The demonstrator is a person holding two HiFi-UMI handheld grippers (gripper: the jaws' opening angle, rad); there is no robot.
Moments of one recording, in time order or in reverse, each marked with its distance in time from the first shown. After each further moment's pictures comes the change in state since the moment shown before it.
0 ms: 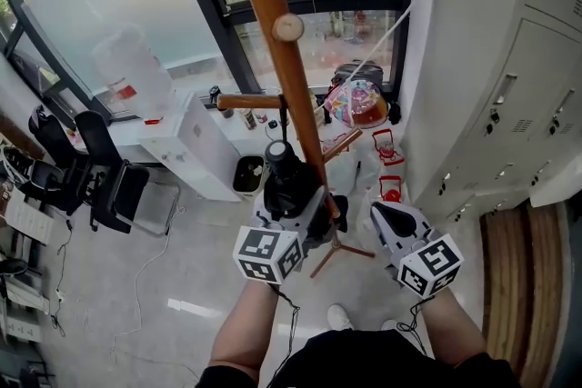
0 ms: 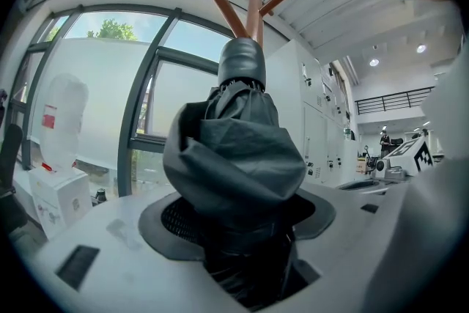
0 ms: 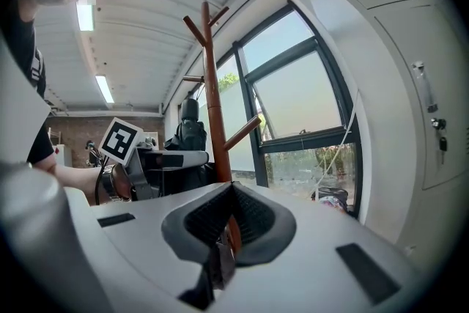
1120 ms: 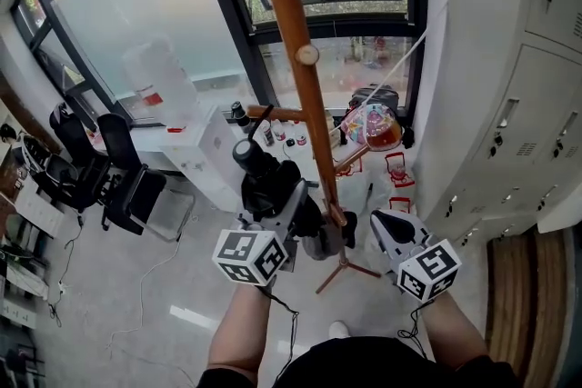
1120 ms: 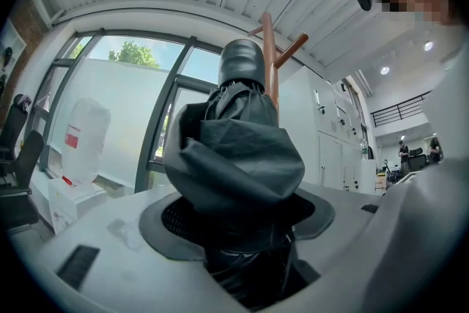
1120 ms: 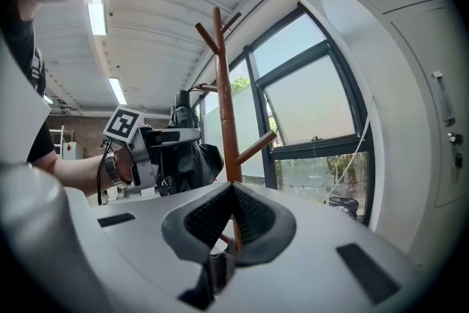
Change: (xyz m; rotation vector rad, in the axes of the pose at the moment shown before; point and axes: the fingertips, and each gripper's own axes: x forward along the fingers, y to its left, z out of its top) left arm -0.045 0.027 0.073 -0.034 -0.167 0.126; right arm 0.002 0.015 0.023 -0.046 -0.031 0.080
